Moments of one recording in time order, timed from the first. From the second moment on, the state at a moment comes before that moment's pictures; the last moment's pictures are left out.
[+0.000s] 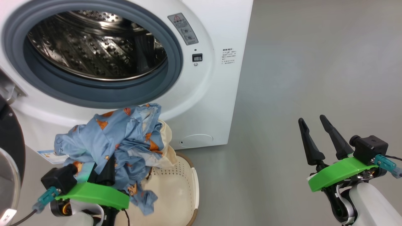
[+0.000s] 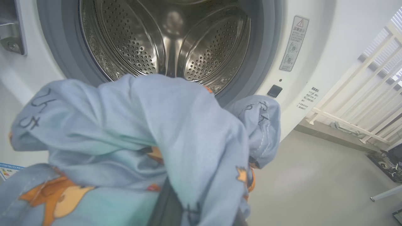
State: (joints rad) left arm -0.30 0.20 -0.30 0.43 -0.75 -0.05 -0.25; right arm -0.28 -0.22 0.22 0.37 0.49 0.13 -0.25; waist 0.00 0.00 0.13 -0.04
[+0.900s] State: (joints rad) left arm -0.42 0.23 -0.26 0.32 -0.76 0.02 -0.19; right arm -0.27 -0.24 0.25 0.36 0.50 0.13 -0.25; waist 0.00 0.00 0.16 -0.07
